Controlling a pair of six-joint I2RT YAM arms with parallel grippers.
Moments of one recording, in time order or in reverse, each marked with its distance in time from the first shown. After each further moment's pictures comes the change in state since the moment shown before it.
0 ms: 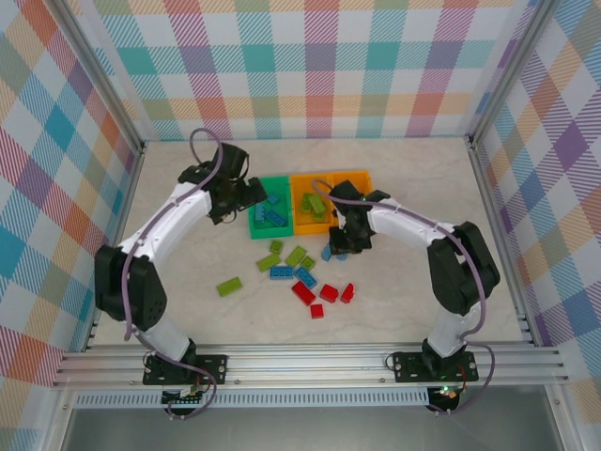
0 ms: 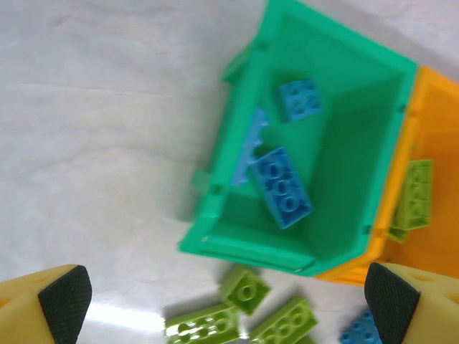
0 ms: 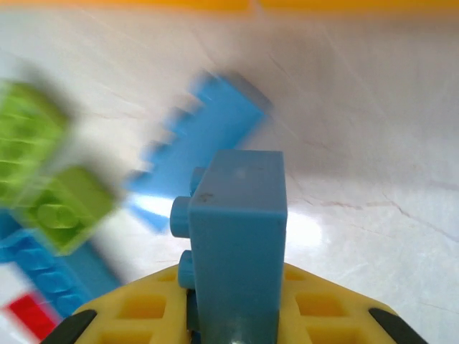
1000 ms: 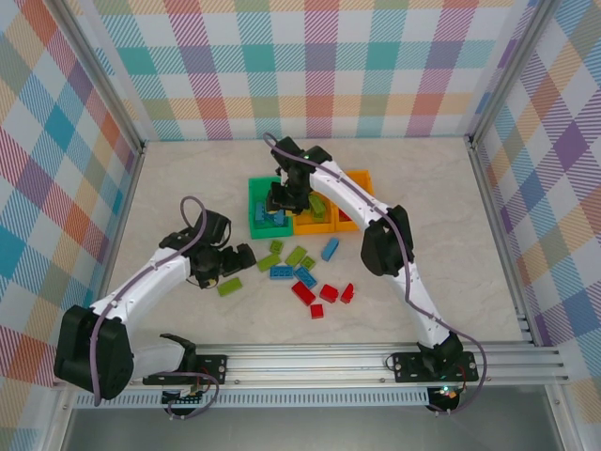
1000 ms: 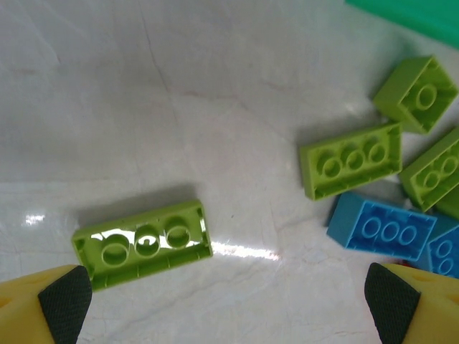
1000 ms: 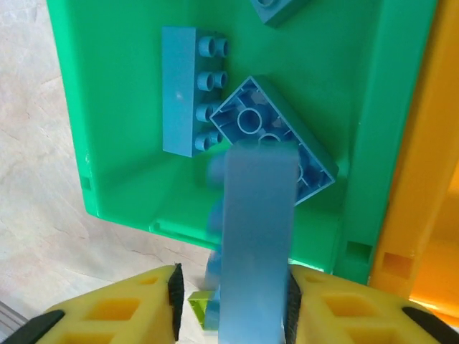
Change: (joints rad) left arm -0.013 -0.401 -0.639 0.103 0.179 0.050; right arm 0.095 0.706 1.147 -0.340 -0.164 0.189
